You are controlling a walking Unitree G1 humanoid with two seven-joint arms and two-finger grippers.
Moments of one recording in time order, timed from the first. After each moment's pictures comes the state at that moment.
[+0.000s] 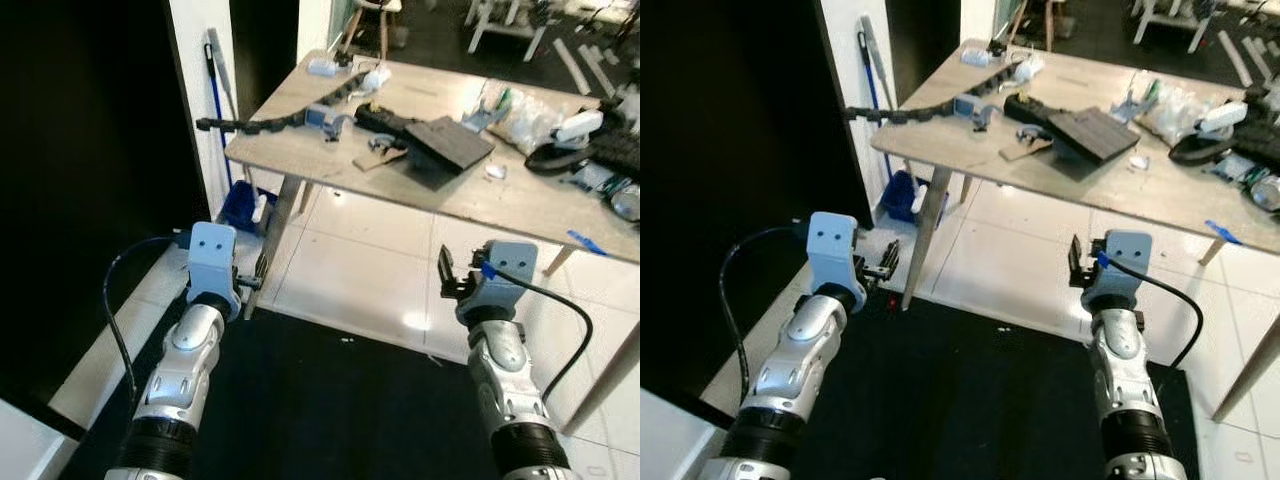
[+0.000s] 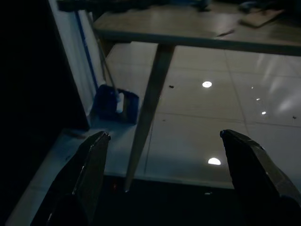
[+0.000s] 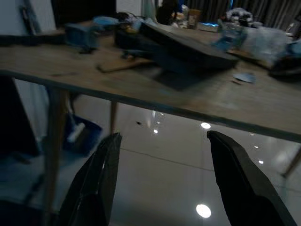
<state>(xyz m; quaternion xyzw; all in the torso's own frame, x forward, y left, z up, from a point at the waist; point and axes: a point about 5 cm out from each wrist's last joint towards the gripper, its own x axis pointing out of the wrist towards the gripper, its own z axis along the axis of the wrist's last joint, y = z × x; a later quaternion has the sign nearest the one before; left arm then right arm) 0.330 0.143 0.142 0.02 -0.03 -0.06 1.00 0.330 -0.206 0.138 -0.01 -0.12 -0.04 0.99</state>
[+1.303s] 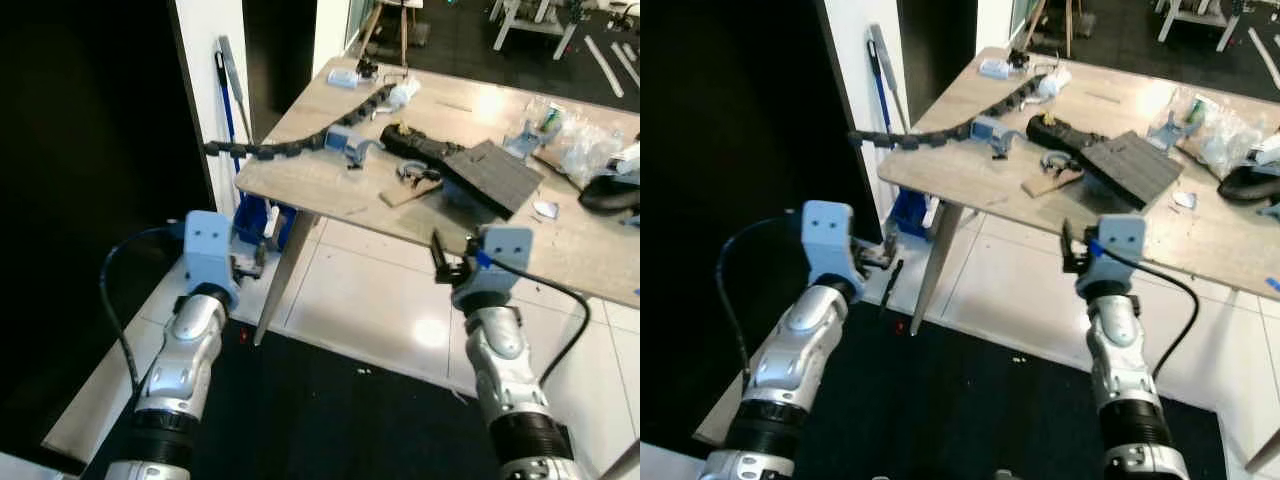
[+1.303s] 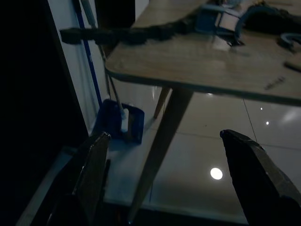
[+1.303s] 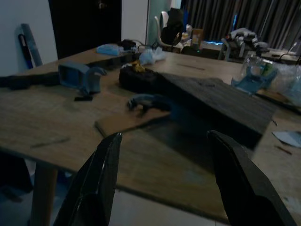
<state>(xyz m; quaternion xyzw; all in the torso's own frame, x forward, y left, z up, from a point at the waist) 0.332 0.133 0.152 0.00 -0.03 -0.07 1.00 0.332 -0.213 0.155 -0.03 -0.15 -0.04 0.99</state>
